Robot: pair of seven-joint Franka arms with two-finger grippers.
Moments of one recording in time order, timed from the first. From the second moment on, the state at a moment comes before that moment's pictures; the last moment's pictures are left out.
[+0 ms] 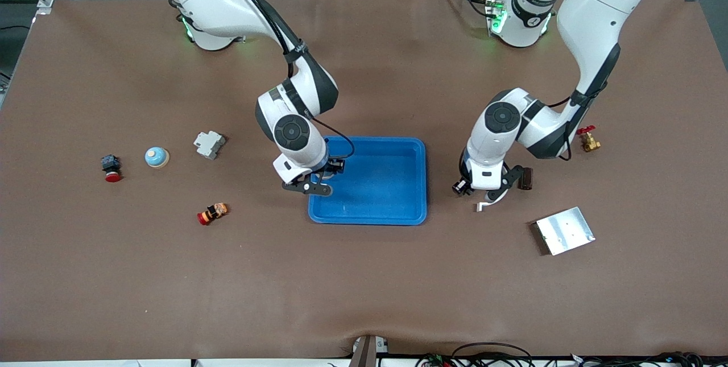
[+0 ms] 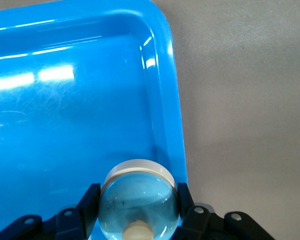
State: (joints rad) left arm 0.00 0.54 -0.44 -2.03 0.56 2.60 -1.62; right arm 0.65 0.66 -0.04 -1.67 0.17 2.25 0.68
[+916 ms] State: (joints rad) left arm -0.04 0.53 -0.58 -1.92 0.44 2.45 -2.29; right arm 0.70 0.70 -0.04 -1.66 0.20 2.25 0.69
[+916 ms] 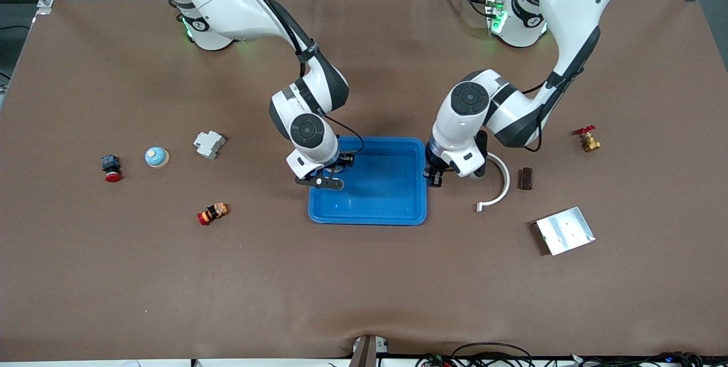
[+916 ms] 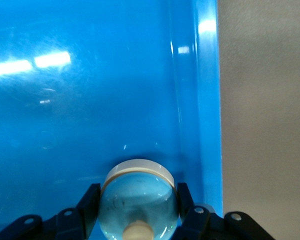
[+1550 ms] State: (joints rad) left arm -0.17 0.64 -0.58 -1.85 0.43 2.45 -2.52; right arm 0.66 0.68 -0.06 -1.64 0.21 2.19 0.69
